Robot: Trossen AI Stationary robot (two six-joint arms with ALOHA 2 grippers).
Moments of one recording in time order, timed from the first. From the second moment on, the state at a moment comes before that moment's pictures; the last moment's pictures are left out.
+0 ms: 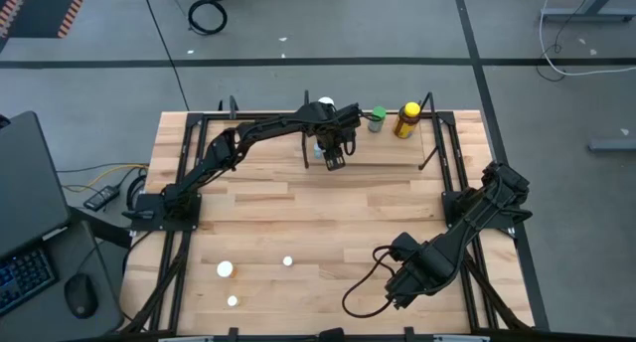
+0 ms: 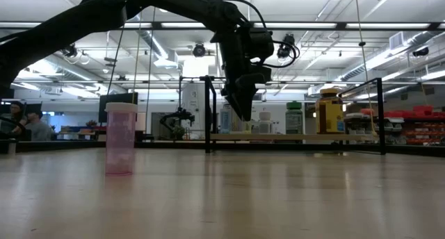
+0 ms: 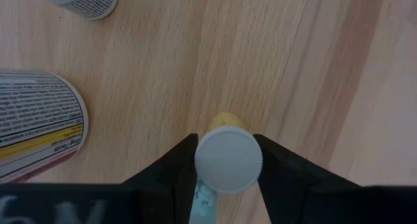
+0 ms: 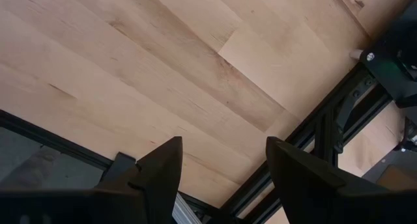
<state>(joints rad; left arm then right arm) 0.35 2.42 2.31 -1.15 -0.05 0.12 0.73 1.79 1.65 -1.57 -0.09 1.65</state>
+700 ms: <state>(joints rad) 0.35 2.41 2.31 -1.16 -0.09 0.11 0.73 1.79 1.65 -1.57 -0.09 1.65</state>
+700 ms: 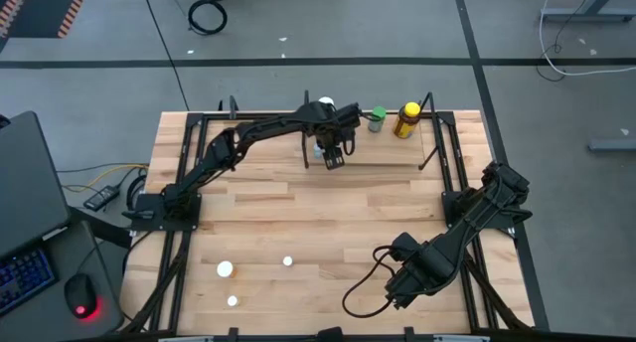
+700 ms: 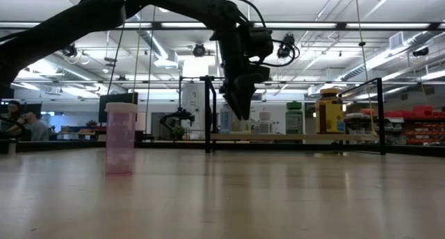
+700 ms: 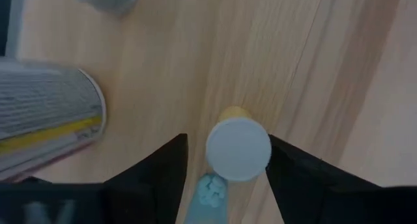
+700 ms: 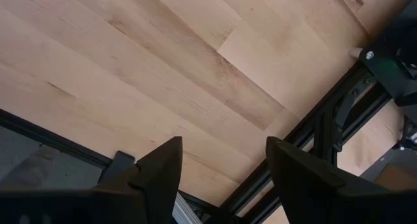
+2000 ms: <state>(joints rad) 0.31 2.23 2.36 -1.17 -0.13 0.11 0.73 1.79 1.65 -1.57 -0.05 1.65</state>
